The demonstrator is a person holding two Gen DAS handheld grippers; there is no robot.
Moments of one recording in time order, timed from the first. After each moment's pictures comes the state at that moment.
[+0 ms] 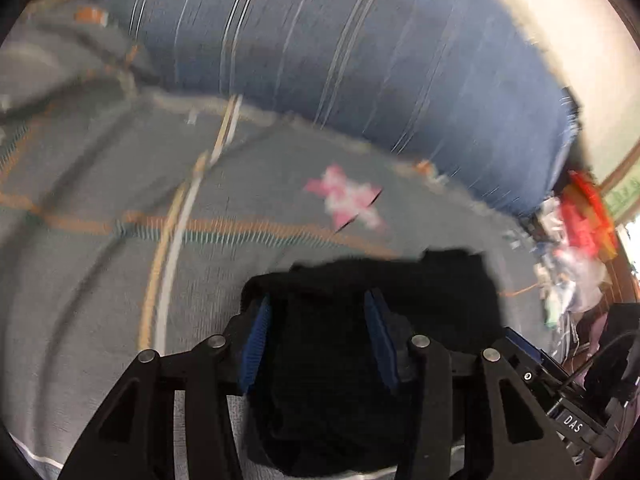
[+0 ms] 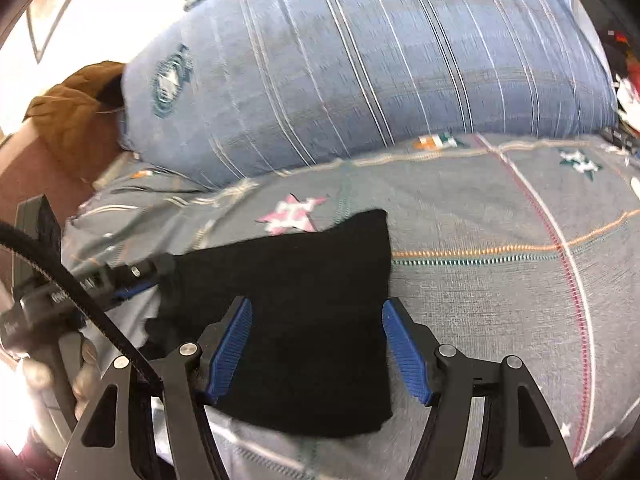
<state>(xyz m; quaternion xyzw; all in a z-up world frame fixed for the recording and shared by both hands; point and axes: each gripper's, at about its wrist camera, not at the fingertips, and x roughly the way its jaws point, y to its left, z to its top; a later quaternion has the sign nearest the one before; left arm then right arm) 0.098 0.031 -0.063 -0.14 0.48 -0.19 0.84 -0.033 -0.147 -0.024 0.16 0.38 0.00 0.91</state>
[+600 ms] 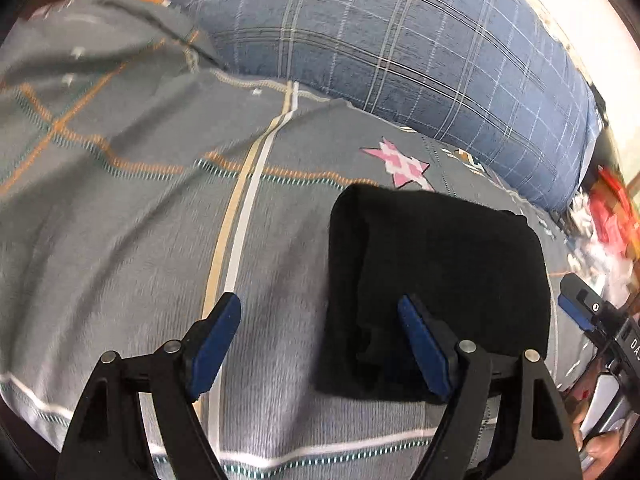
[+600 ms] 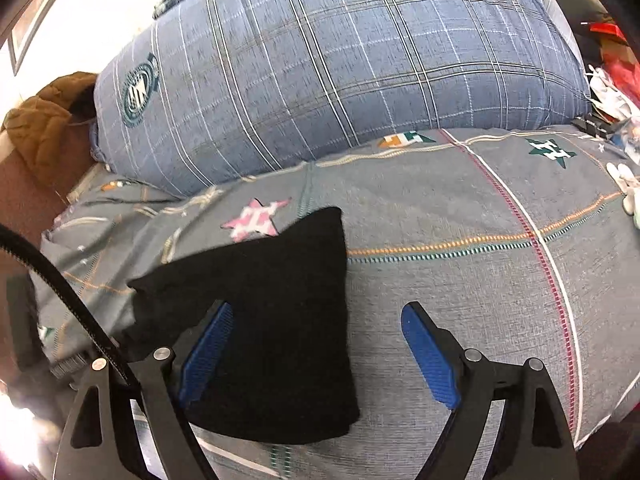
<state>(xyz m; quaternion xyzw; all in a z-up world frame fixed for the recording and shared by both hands) 0.047 0.071 -0.074 -0.12 0.46 -0.14 0.87 -0.050 -0.157 -0.010 0.17 0.35 -0.04 0.92</state>
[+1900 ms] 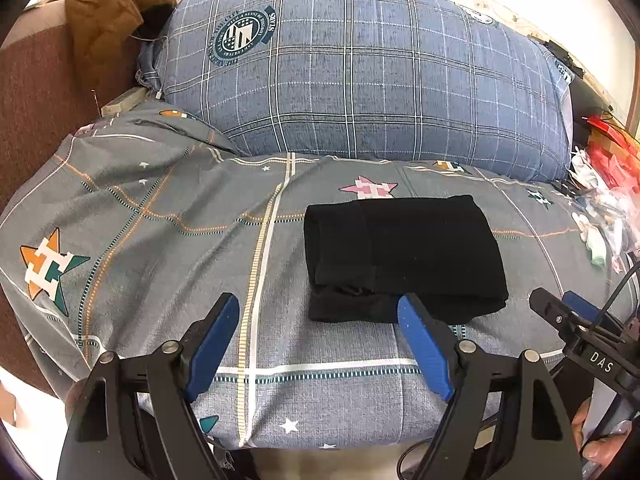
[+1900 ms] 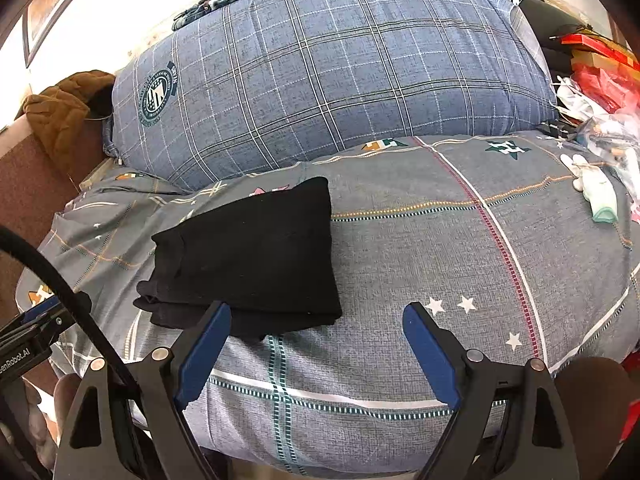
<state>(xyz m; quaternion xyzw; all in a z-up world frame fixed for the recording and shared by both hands) -0.068 0.033 0.011 0.02 0.36 -0.08 0.93 -0.146 -0.136 -0.004 0.14 0.33 -0.07 0.93</state>
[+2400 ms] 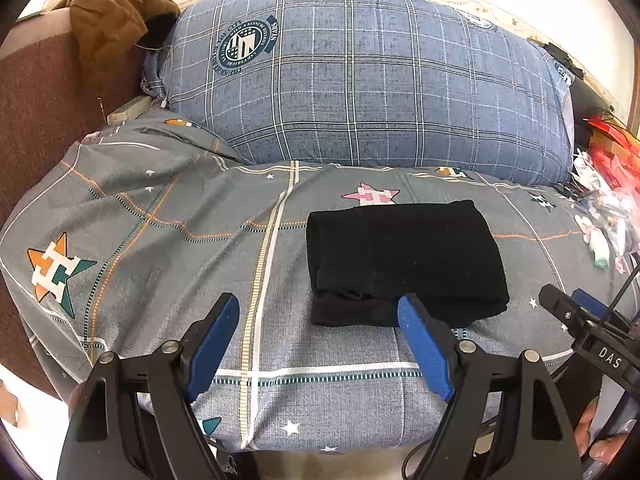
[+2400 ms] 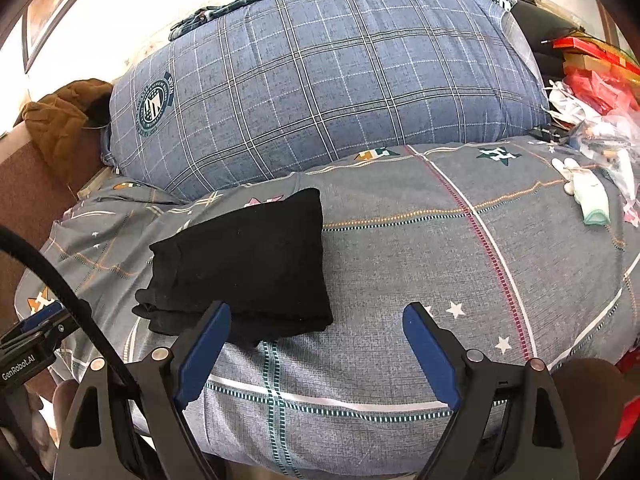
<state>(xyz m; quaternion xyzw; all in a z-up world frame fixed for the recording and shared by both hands) -0.075 0.030 0.014 0.03 0.35 -0.08 0.93 -0.153 -0.139 0.003 0.13 0.31 -0.08 0.94</state>
